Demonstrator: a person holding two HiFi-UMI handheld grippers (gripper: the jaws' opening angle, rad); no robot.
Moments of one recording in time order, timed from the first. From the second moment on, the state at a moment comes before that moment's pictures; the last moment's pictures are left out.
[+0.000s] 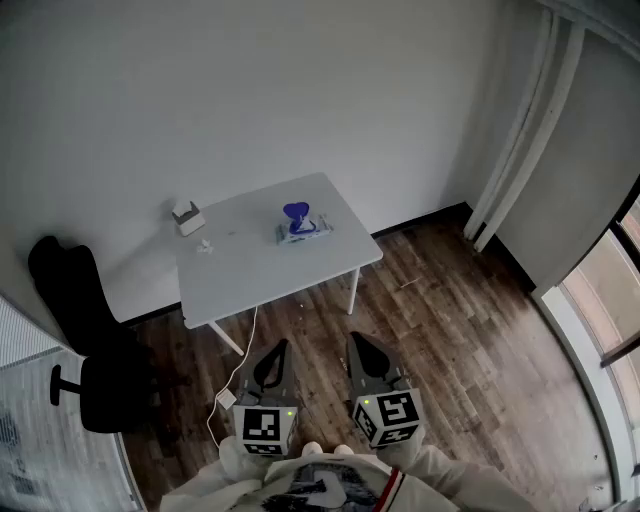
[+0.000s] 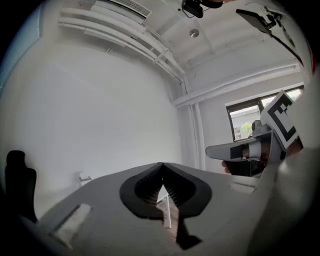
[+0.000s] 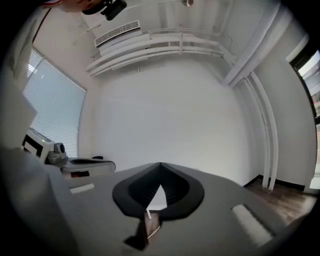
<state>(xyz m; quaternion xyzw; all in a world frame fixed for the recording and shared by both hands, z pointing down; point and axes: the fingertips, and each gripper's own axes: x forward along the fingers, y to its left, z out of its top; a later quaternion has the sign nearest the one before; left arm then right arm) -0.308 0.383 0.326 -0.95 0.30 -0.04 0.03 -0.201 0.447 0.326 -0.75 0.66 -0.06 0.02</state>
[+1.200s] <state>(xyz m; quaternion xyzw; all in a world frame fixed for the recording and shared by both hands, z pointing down) -0.236 0.377 0.341 -0.93 0.35 -0.07 0.03 -0.107 0.446 0.352 -0.73 0.68 -0.11 0.05</state>
